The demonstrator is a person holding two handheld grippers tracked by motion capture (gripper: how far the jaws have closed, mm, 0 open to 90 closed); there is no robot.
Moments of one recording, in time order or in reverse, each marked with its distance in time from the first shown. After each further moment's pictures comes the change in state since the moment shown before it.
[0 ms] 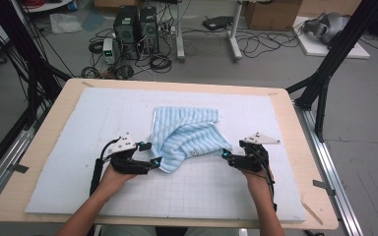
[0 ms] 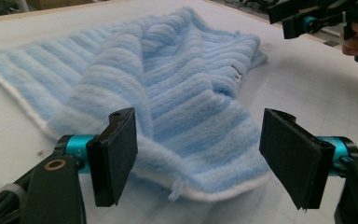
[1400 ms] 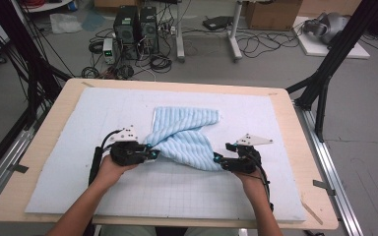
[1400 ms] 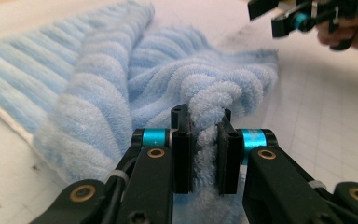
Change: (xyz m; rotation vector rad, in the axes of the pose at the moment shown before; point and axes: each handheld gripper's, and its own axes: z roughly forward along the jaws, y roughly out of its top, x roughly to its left) left arm 0.017 0.025 -0.011 0.080 -0.103 0.010; right arm 0.020 0.004 0.007 -0.004 0.204 -0.051
